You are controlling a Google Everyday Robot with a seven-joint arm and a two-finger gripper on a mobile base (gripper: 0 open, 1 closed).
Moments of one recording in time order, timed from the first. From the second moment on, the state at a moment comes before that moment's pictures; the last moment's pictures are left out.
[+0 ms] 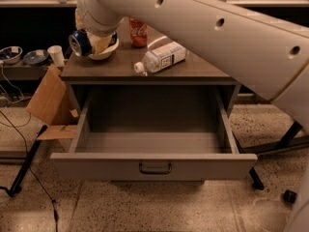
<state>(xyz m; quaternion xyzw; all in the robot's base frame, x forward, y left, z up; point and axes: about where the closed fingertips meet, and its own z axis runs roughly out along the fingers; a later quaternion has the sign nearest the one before) 0.671 0.168 0.969 -0.82 0.35 -0.18 0.40</state>
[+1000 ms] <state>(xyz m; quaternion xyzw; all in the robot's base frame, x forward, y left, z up) 0.709 0.145 0.935 -0.83 0.39 -0.17 0.36</state>
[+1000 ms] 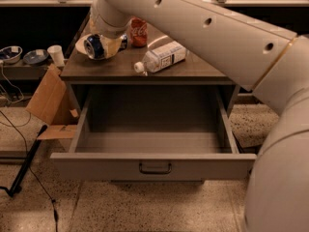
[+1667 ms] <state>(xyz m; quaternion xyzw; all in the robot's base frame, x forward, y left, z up) 0.730 0.132 0.921 -0.84 0.40 -0.19 0.32</state>
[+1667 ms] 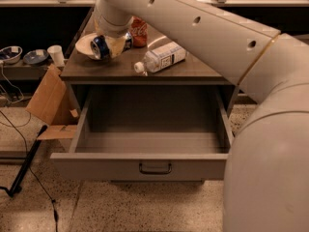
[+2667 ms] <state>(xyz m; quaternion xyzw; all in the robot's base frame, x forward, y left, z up) 0.751 0.129 0.909 -0.85 0.40 -0.21 0.26</state>
